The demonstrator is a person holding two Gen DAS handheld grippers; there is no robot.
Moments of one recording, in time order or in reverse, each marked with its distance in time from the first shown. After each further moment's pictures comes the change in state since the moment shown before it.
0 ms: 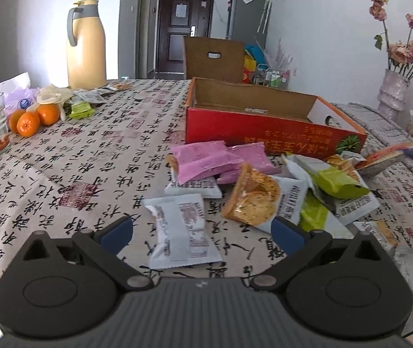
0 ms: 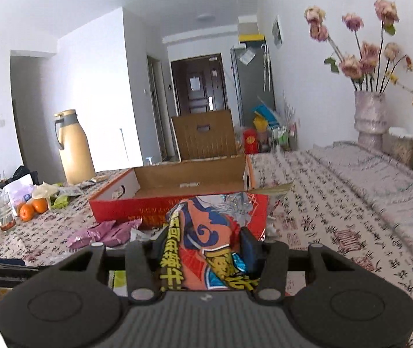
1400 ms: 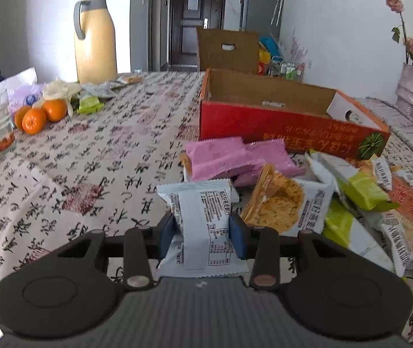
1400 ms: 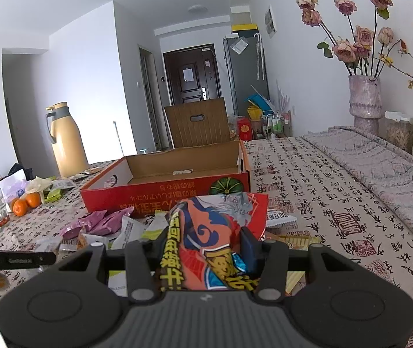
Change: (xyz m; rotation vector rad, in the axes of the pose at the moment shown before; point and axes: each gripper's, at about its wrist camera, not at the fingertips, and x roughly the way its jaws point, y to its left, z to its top) left arm 0.019 -0.001 0.010 -0.003 0.020 0.058; right arm 0.018 -0.005 -0.014 0.031 0.051 -0.016
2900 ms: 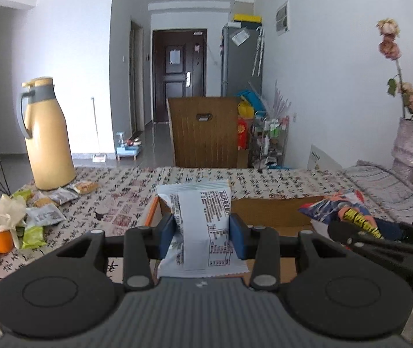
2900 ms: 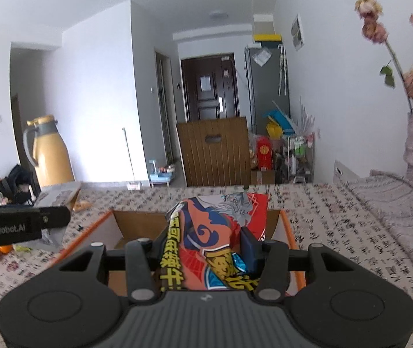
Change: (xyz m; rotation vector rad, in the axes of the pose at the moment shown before) left arm 0.076 -0.082 0.171 0.052 -0.215 -0.029; right arm 0.195 0.025 0.126 -0.079 -0.024 0.043
